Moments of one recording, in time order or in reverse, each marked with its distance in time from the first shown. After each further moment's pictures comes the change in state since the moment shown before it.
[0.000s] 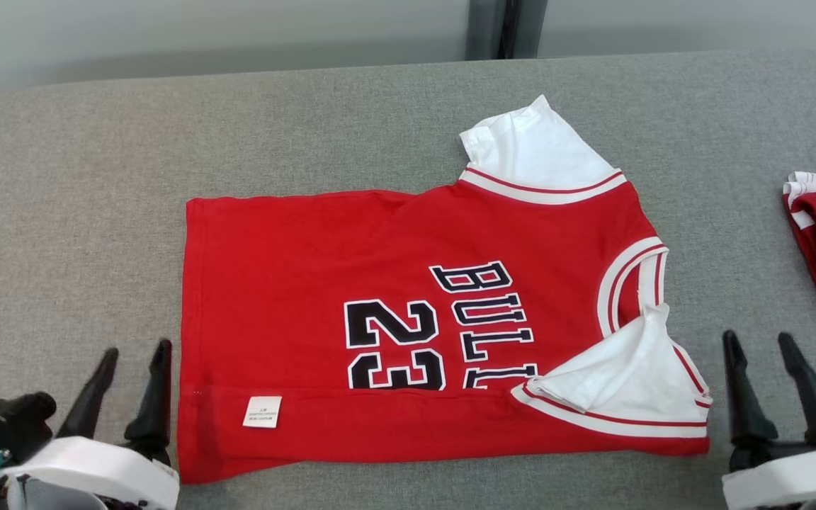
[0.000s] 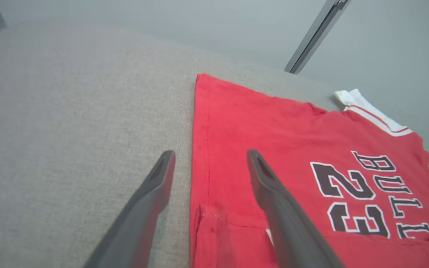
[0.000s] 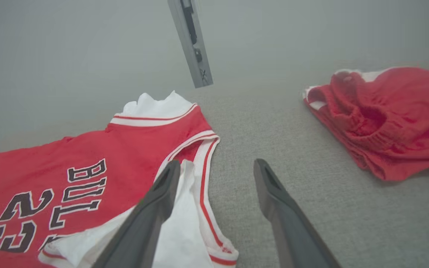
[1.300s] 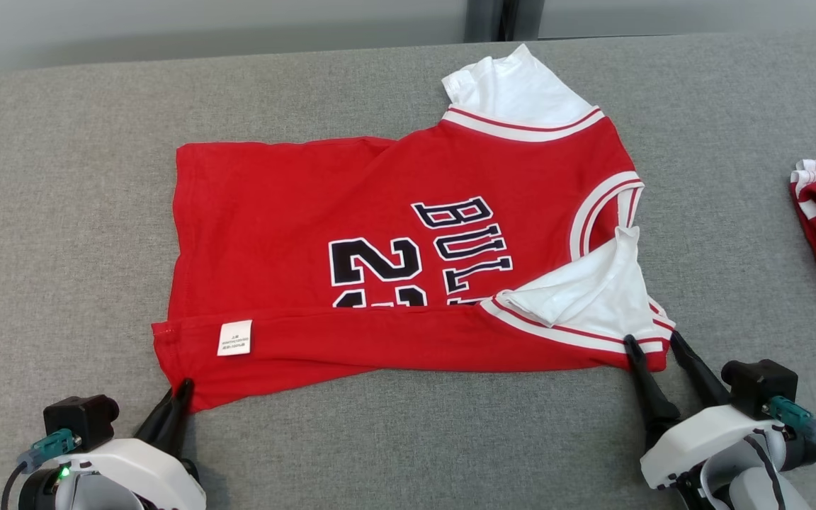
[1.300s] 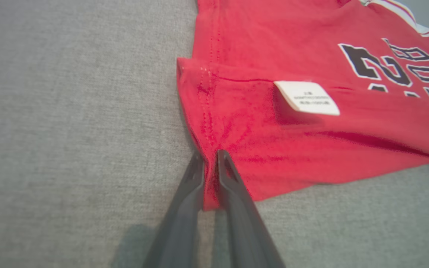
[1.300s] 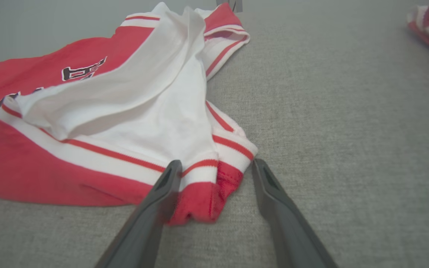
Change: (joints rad) left arm -0.146 -0.056 -0.097 0.387 0.057 -0.130 -0.022; right arm -0.297 -0.065 0.253 0.528 -0.005 0.000 -0.145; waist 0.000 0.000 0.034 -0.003
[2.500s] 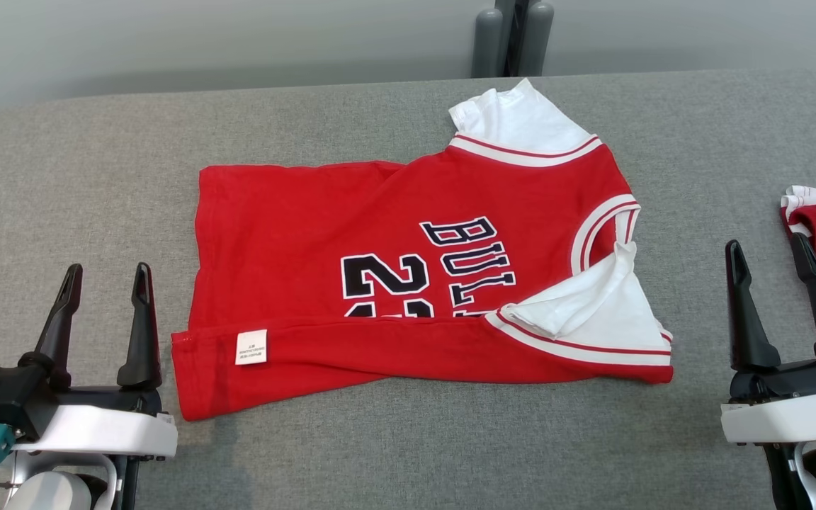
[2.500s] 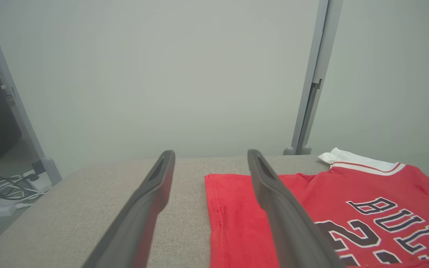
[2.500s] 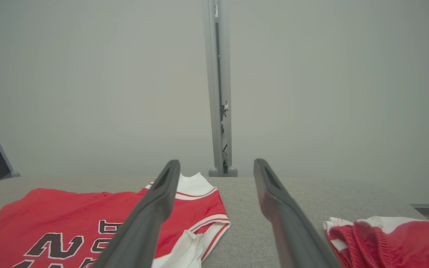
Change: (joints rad) left arm -0.013 0.044 0.091 -0.346 0.212 0.173 -0.228; right arm 0.109 -0.011 -0.199 -0.558 -0.092 0.000 0.008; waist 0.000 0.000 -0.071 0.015
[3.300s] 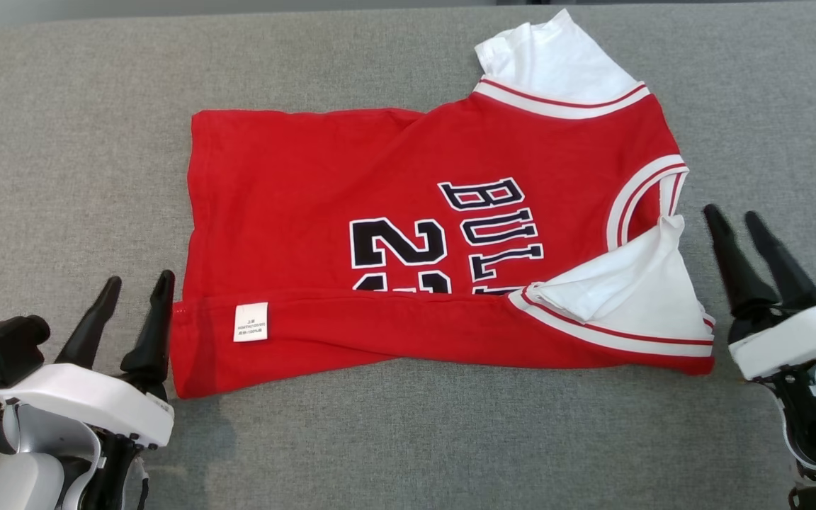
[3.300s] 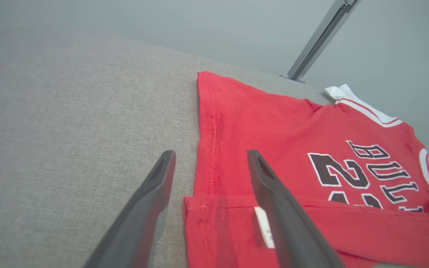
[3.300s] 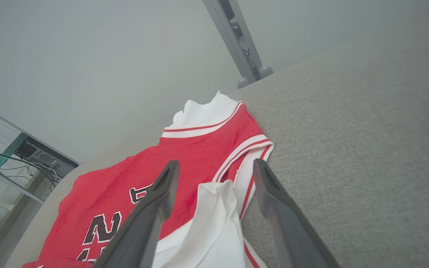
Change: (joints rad) left arm -0.035 0.040 -0.020 0.011 -0.309 -0.091 0.294; right arm -0.168 -0.012 -0.005 0.109 0.466 0.000 0.421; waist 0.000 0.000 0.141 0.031
